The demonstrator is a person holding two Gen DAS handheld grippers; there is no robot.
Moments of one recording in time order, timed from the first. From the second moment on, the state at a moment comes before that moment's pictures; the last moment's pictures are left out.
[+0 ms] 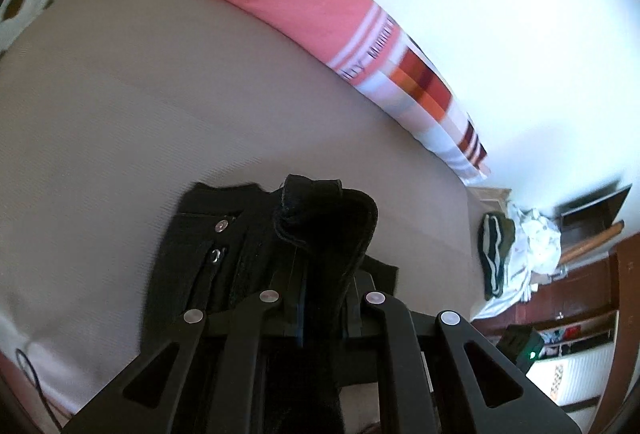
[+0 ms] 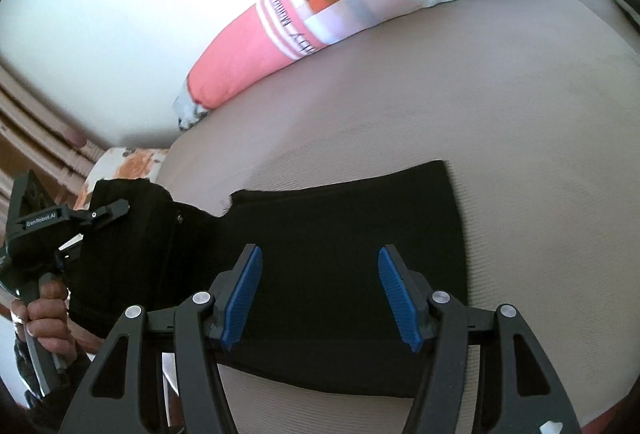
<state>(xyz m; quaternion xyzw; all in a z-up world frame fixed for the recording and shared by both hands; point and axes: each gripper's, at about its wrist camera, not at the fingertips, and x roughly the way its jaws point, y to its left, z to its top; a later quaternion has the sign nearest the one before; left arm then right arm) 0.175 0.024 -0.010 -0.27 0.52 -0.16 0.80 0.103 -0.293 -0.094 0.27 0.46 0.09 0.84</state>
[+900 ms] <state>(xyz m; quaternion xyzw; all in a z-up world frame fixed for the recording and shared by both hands) 0.175 -0.103 -0.095 -0.17 0.52 -0.22 0.81 0.082 -0.329 -0.131 0.29 0.48 0.05 0.83</state>
